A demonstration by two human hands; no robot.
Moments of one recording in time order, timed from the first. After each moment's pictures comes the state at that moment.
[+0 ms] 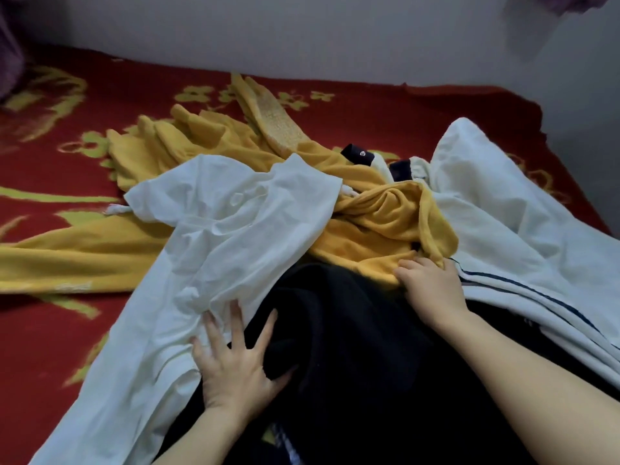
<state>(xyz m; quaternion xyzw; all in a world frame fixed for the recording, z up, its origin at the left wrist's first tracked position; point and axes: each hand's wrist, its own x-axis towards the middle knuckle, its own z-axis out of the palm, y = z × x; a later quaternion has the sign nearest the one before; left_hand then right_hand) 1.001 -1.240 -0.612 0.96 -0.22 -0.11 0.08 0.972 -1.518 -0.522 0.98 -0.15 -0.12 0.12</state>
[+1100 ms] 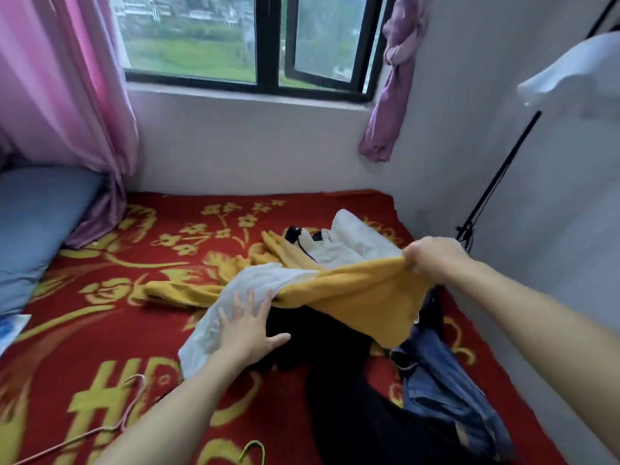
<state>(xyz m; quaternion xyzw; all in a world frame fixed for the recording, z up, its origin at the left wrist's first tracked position) 0.774 -1.124 -0.238 0.95 -0.30 -0.11 0.06 0.642 -1.387 -0.058 0.96 -0.20 -0.12 0.17</state>
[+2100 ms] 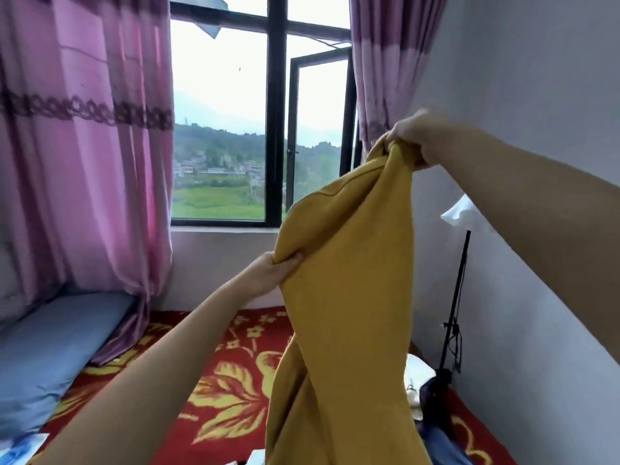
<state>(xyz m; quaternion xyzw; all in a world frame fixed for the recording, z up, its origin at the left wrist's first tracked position) 0.698 -1.067 0.082 0.73 -0.43 -0.13 0.52 0.570 -1.244 0.279 0.79 -0.31 0.36 -0.38</state>
